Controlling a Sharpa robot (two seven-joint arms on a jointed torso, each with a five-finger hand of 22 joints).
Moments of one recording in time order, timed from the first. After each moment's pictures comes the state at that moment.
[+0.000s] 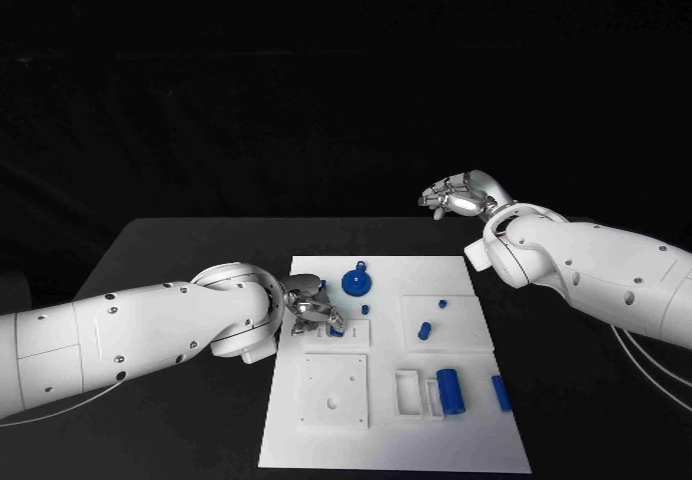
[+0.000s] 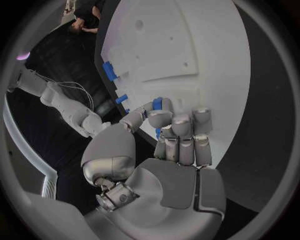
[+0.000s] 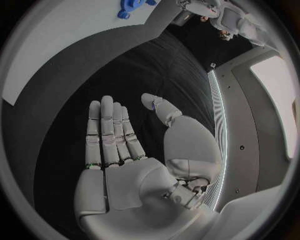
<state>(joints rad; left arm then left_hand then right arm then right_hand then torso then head) 1.42 -0.69 -0.23 1.51 -0.95 -0.04 -0.37 0.77 0.02 0.70 -0.24 0.37 1.09 0.07 0.40 0.76 1.45 -0.10 0.98 0.76 1.22 -0.17 1.37 0.68 0.05 1.03 -0.17 1.02 1.31 1.37 -0.67 -0.03 1.14 -0.67 -0.47 0.11 0.93 -0.15 0.54 -0.27 0.59 0.85 0.19 0.24 0.53 0.77 0.13 0.87 0.44 0.97 0.06 0.70 0.75 0.25 0.79 0.19 0.40 1.23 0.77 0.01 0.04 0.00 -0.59</state>
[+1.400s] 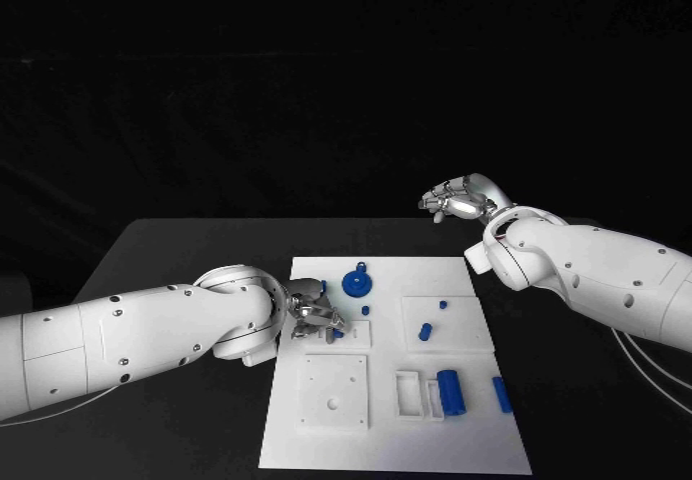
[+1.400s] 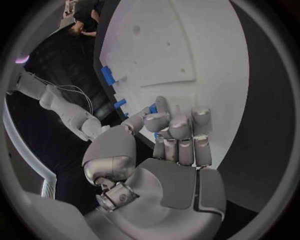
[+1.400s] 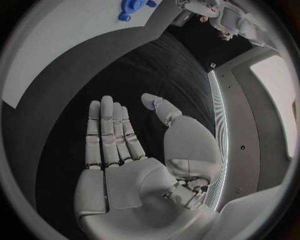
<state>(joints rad) 1.41 -0.68 -0.23 1.50 -0.97 -0.02 -0.38 0.75 0.03 0.70 -0.18 0.10 1.17 0.02 0.47 0.76 1.46 -0.12 1.03 0.73 1.25 -0.20 1.39 0.67 0.05 1.04 -0.17 1.03 1.31 1.36 -0.66 -0.03 1.13 -0.67 -0.46 0.11 0.93 -0.15 0.54 -0.27 0.59 0.85 0.19 0.24 0.52 0.77 0.12 0.88 0.44 0.97 0.06 0.70 0.75 0.25 0.79 0.19 0.40 1.23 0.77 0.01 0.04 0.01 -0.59</state>
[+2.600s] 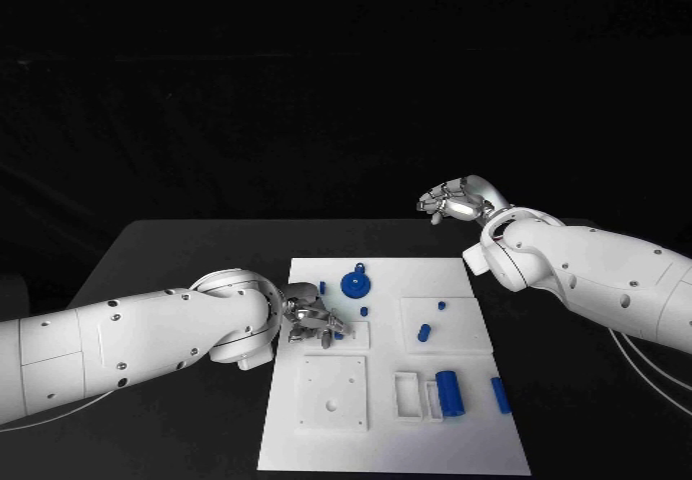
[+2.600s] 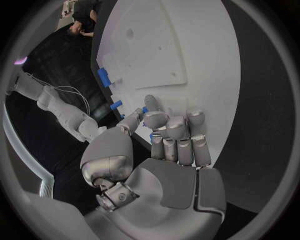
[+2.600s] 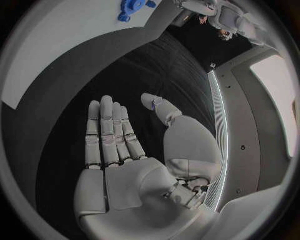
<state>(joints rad) 1.41 -0.69 -0.24 1.49 -0.97 -0.02 -0.40 0.65 -0.09 0.56 -0.13 0.05 1.27 -0.04 0.48 0.75 1.40 -0.15 1.05 0.71 1.26 -0.23 1.39 0.66 0.09 1.03 -0.17 1.03 1.31 1.36 -0.66 -0.03 1.13 -0.67 -0.46 0.10 0.93 -0.15 0.54 -0.27 0.61 0.85 0.19 0.24 0.52 0.76 0.13 0.89 0.42 0.96 0.06 0.70 0.74 0.25 0.78 0.20 0.40 1.23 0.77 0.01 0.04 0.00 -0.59</state>
